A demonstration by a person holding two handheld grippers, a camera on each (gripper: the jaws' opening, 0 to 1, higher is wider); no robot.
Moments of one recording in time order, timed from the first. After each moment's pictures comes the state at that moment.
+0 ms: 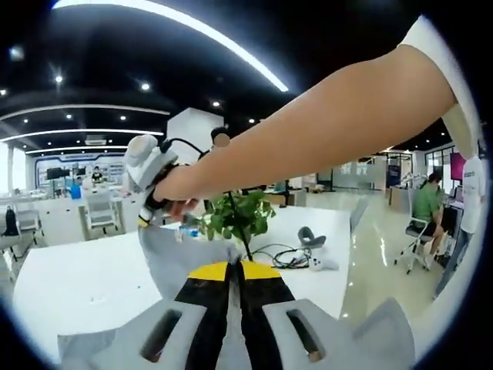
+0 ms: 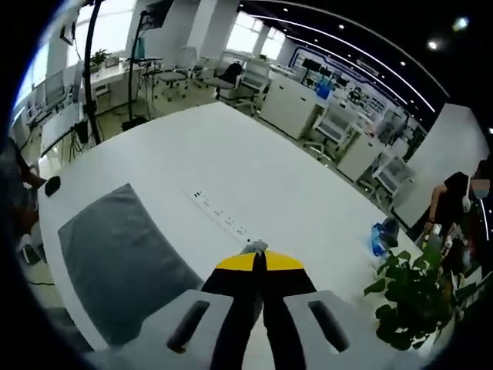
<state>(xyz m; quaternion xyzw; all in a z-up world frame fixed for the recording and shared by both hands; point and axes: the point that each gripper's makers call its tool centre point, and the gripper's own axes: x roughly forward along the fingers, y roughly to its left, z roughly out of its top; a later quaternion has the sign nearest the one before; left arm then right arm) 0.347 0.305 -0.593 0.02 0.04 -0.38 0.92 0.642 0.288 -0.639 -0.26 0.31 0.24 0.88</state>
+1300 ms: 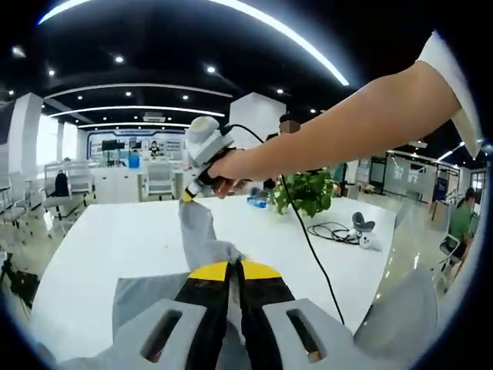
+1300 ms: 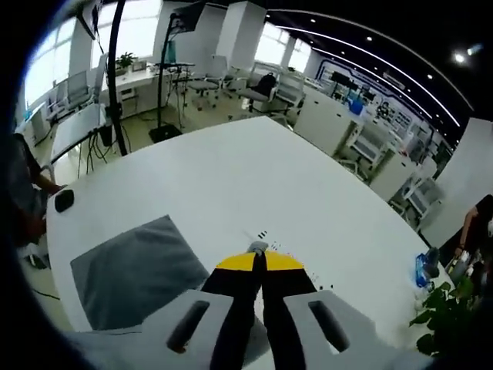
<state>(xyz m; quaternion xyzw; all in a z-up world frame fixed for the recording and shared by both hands) 0.344 0.493 -0.667 -0.01 0.11 -0.24 0.96 0.648 0.469 -0.699 -0.26 0.29 0.32 0.86</state>
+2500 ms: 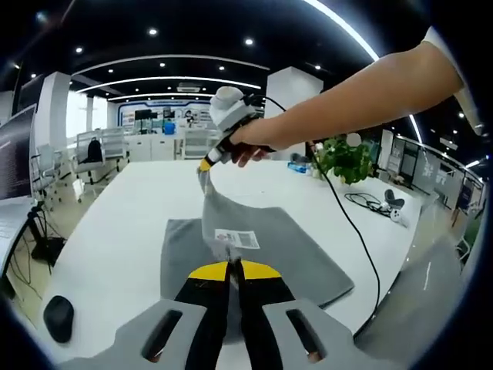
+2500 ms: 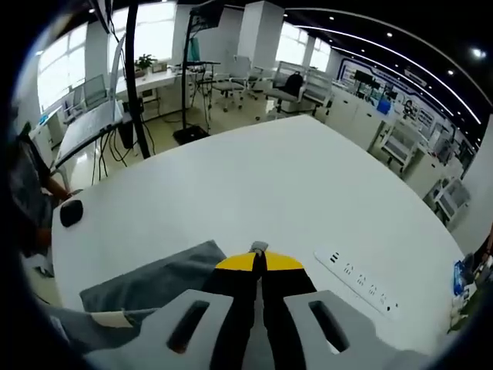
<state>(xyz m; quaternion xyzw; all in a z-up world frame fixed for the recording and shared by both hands) 0.318 0.601 -0.765 -0.01 0.20 -0.16 0.97 0.628 0.588 -0.778 -0.23 0.30 0.38 0.84</state>
